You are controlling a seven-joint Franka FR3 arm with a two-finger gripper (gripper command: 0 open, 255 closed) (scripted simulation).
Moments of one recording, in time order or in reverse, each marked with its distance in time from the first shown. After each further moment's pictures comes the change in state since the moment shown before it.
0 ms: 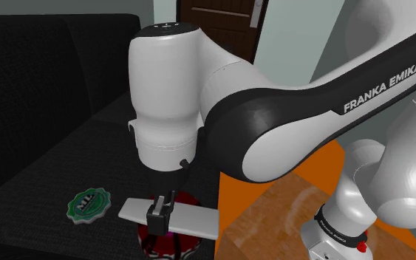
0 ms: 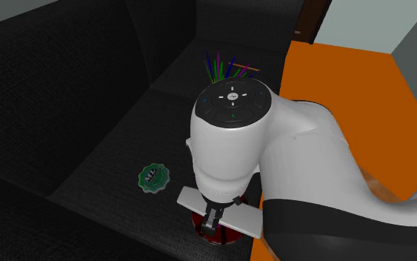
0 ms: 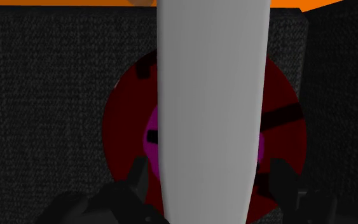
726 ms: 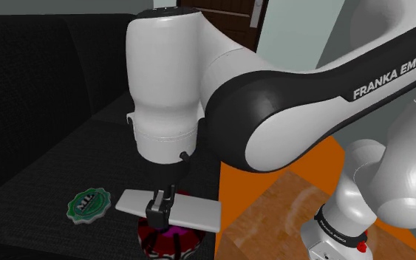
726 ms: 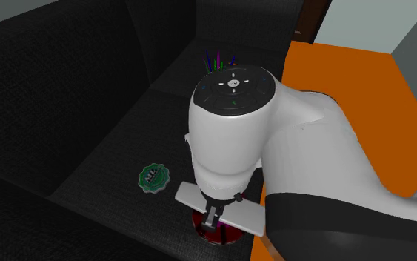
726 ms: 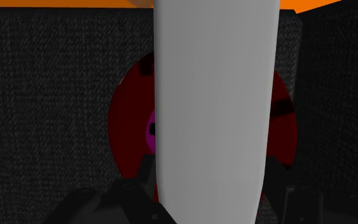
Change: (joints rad) arm 0.000 -0.011 -0.001 0.027 0.005 -0.038 -0.004
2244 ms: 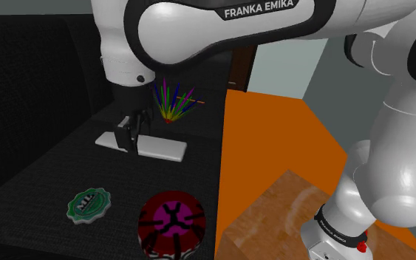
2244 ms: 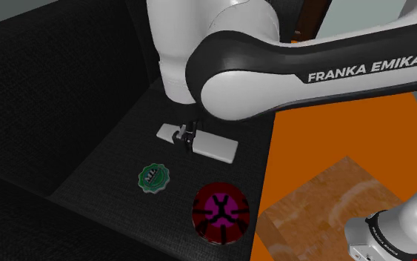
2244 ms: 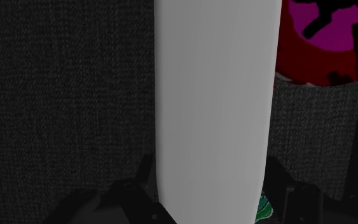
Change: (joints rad) arm -0.091 0.248 -0.102 0.426 -0.100 -0.194 -0.170
